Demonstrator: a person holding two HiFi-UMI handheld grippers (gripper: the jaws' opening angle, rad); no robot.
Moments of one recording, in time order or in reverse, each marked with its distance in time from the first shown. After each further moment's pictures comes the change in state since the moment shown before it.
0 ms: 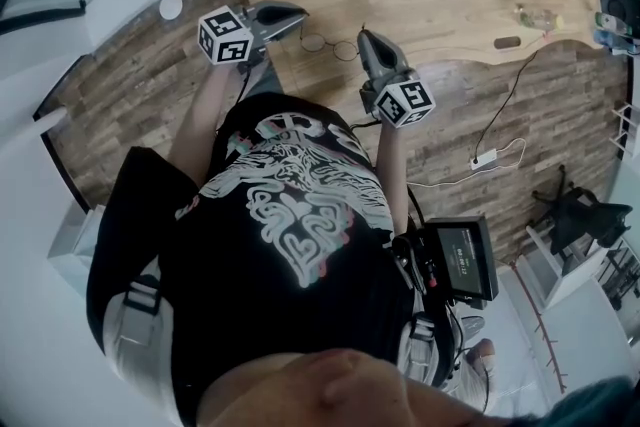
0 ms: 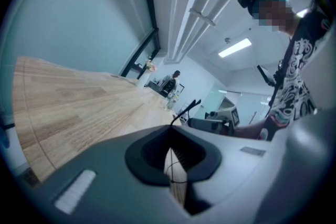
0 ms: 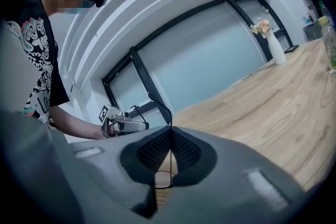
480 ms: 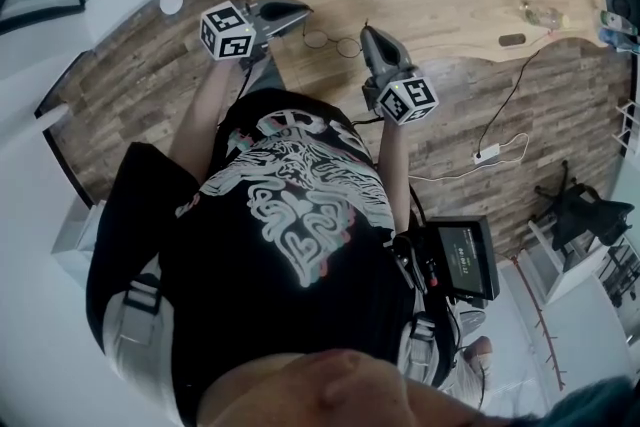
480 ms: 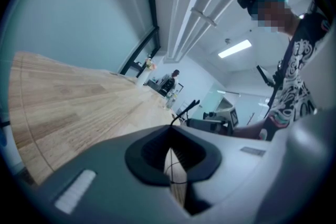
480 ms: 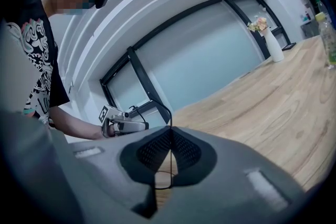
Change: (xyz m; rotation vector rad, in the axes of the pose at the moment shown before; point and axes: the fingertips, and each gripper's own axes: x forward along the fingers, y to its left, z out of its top) left arm 0.005 0.007 0.002 -0.013 0.006 -0.018; right arm 0.005 -0.007 0.001 0.013 0.003 -0.013
